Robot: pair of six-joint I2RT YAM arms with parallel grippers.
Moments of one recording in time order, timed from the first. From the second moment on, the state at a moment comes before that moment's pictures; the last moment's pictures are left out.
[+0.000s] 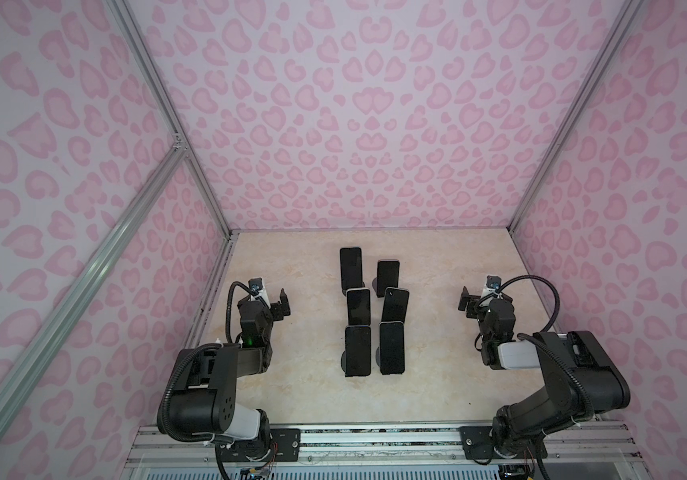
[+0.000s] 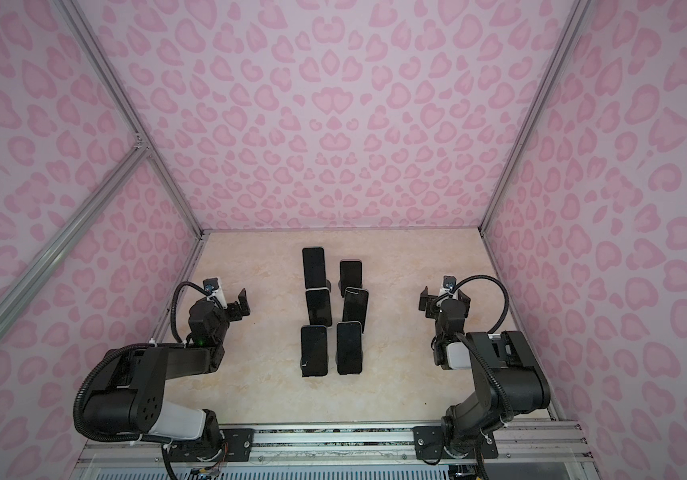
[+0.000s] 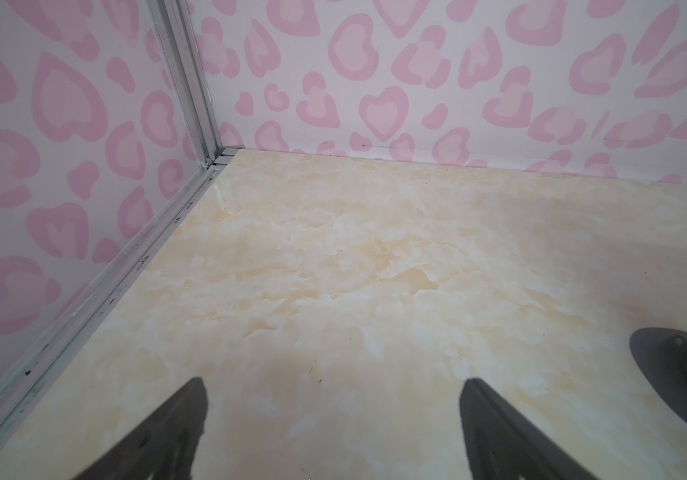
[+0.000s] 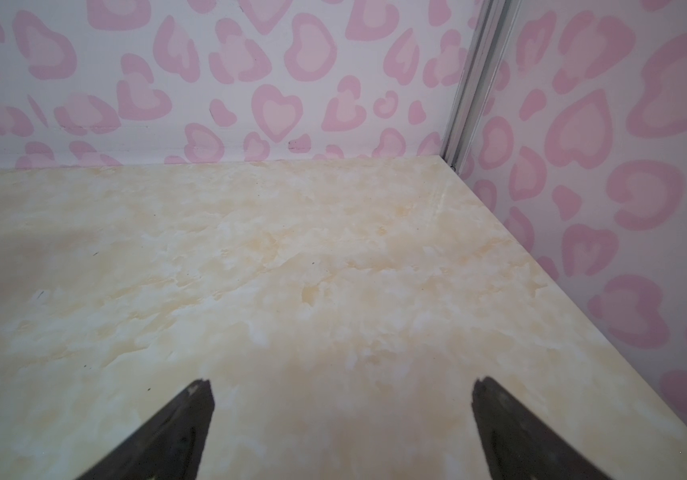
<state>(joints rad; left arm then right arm) 0.01 1.47 0.33 0.87 -0.09 -0.05 0.03 1.57 0.33 0.98 0.21 0.02</state>
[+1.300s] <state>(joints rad) 0.01 0.92 0.69 0.35 0.05 -0.28 0.26 1.13 0.93 0.10 0.53 0.05</state>
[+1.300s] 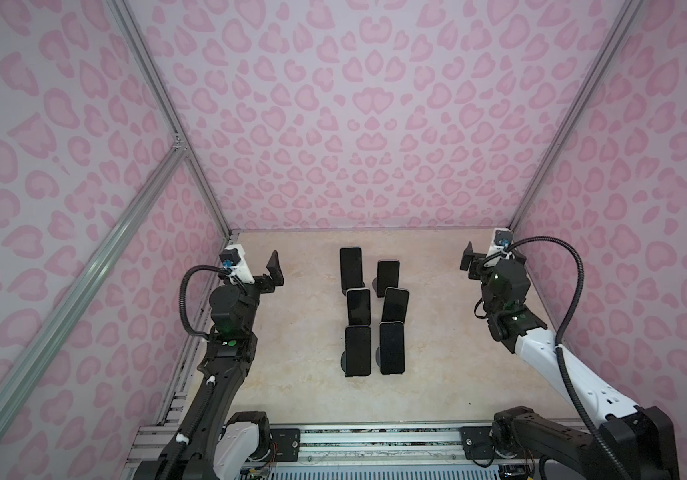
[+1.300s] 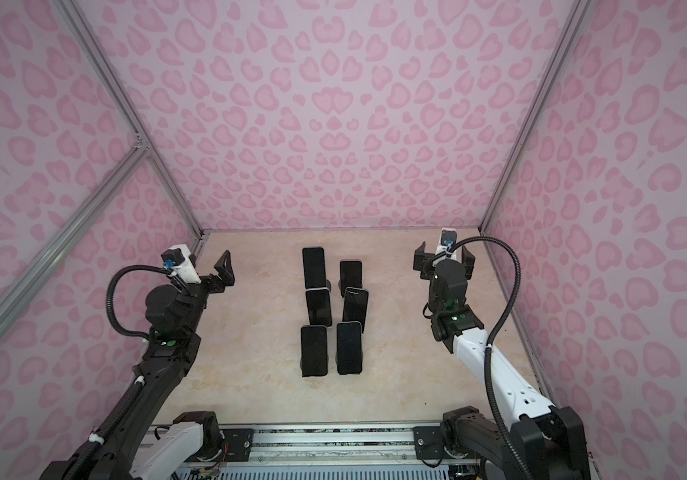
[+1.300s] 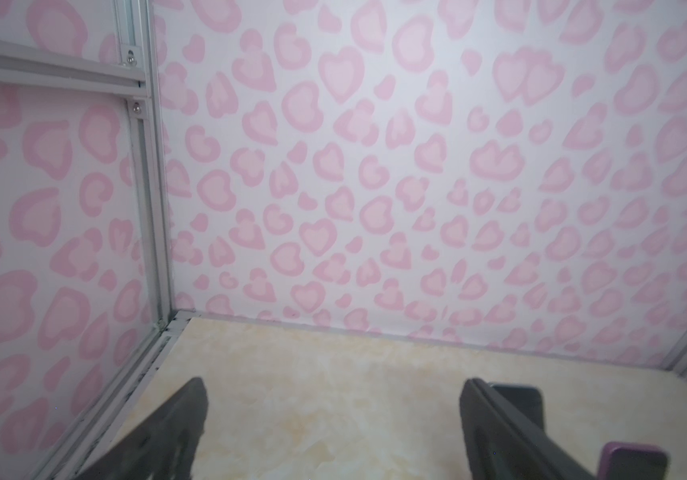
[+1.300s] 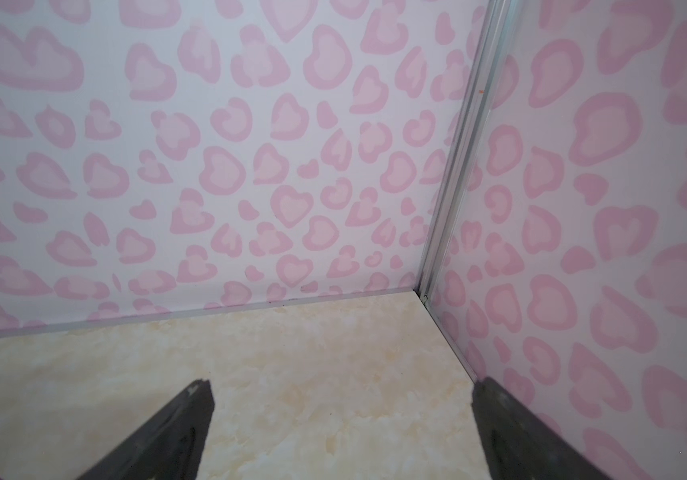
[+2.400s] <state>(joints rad) 0.01 0.74 0.79 -0.33 0.18 -0.82 0.05 0.83 0.65 -0.30 0.09 0.67</state>
